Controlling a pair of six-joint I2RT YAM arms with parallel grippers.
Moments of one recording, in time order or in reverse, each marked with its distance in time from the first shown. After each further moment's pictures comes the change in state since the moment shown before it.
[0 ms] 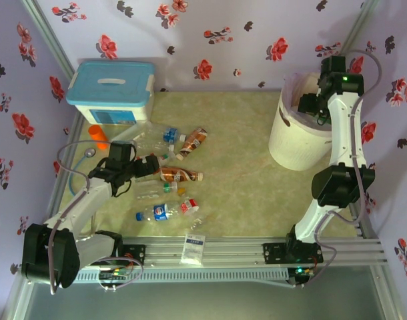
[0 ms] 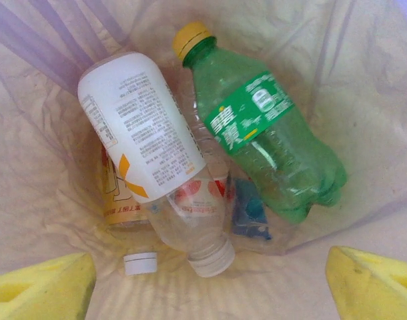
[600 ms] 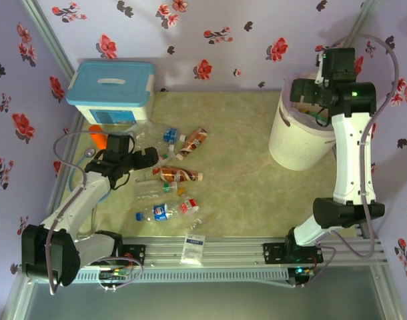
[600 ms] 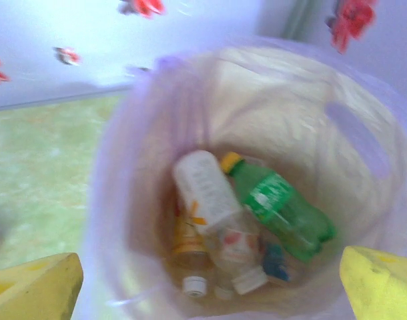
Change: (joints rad) left arm 0.000 0.023 0.138 -0.077 -0.007 0.041; right arm 0.181 -0.234 0.061 0.111 0.002 -0.019
